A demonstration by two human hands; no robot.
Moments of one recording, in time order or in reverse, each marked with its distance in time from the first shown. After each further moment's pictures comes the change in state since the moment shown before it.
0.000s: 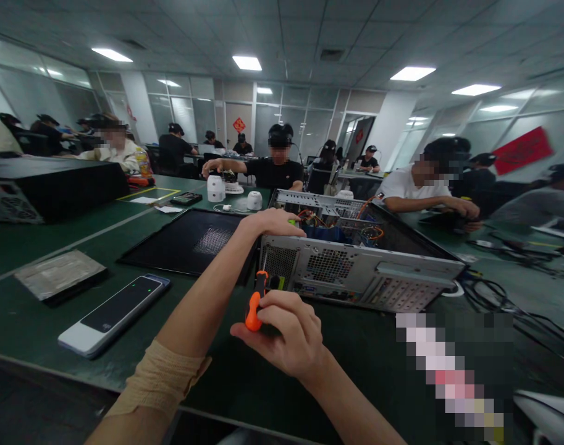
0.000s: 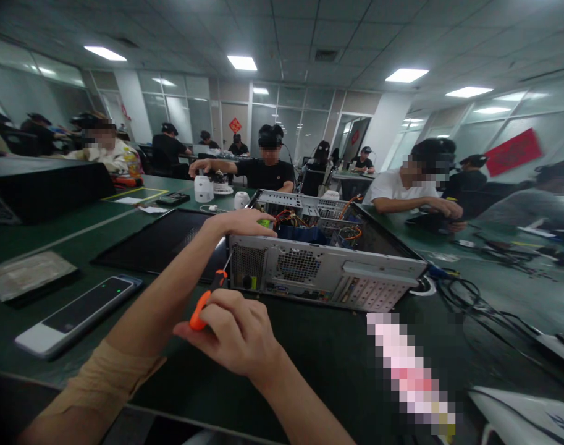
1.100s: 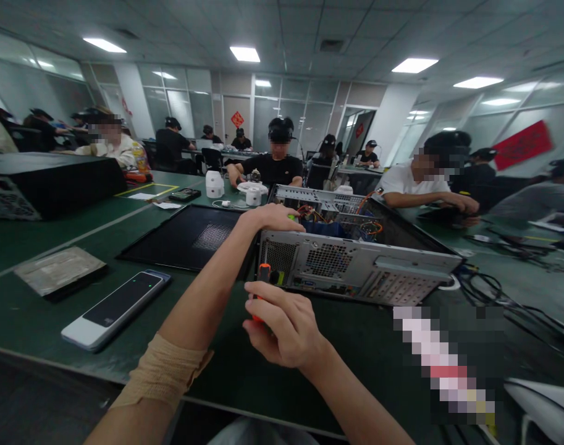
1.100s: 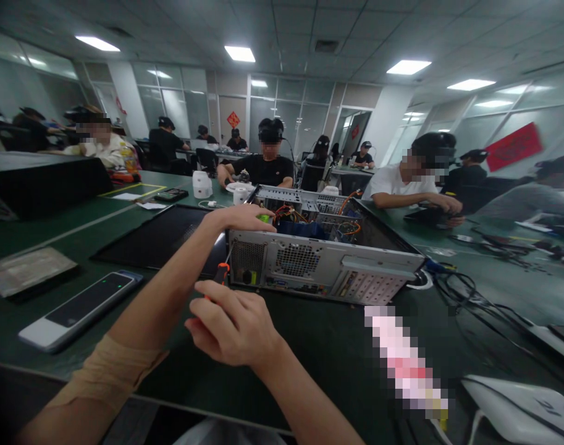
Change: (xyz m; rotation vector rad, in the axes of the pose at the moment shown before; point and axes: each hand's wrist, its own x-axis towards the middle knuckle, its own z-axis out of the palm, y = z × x) left_hand -0.001 0.003 -0.001 0.060 0.028 0.001; right_hand 0.003 0.004 -0.005 0.092 -0.188 -0.068
